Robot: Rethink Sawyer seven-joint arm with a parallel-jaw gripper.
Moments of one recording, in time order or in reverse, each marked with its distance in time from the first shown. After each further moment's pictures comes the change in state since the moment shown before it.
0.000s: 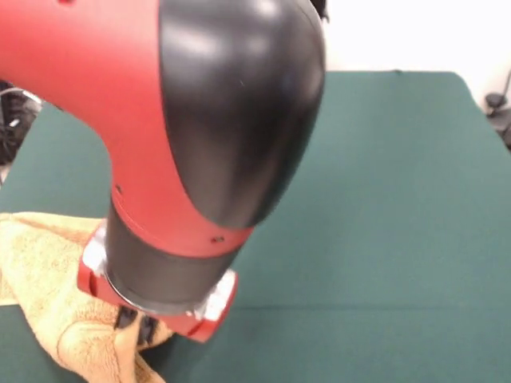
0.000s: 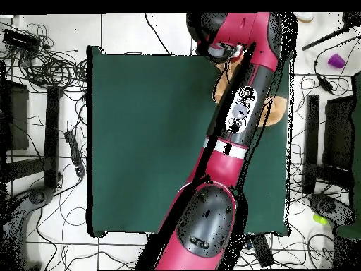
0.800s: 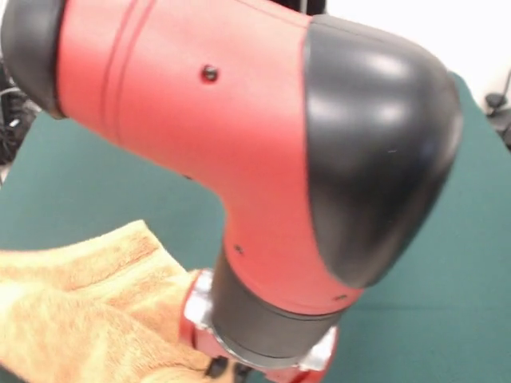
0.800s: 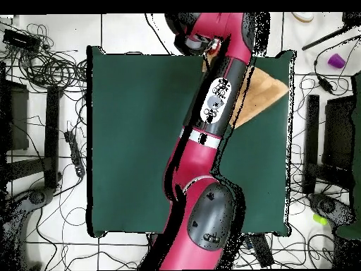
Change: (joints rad) arm -0.018 0.059 0.450 -0.002 -0.362 -0.026 0.000
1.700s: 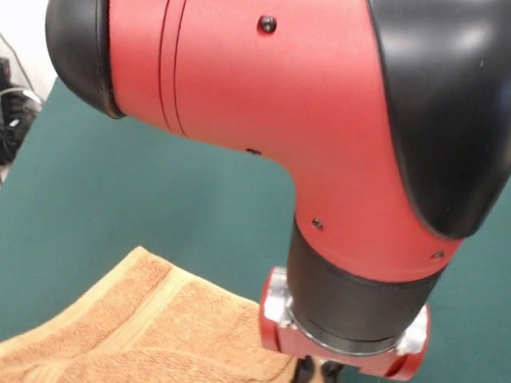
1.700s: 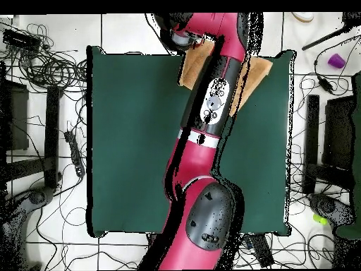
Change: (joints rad) arm 0.003 -0.002 -0.048 0.054 0.243 0.000 0.005
